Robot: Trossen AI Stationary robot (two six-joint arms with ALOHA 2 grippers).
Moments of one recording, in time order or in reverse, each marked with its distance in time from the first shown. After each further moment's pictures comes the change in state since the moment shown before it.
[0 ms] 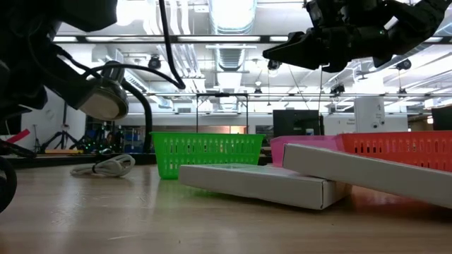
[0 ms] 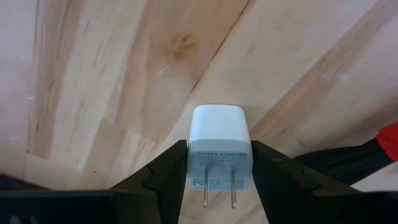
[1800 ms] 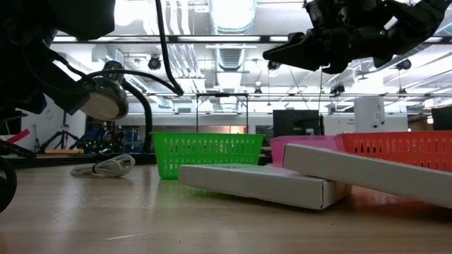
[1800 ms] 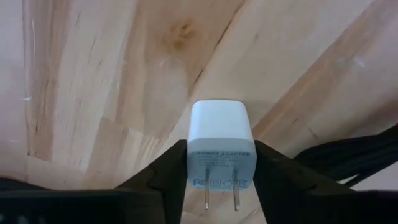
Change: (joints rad) left arm 0.000 0.004 -0.021 0.003 0.026 0.054; right arm 0.000 0.000 0.000 -0.010 0.000 -0.007
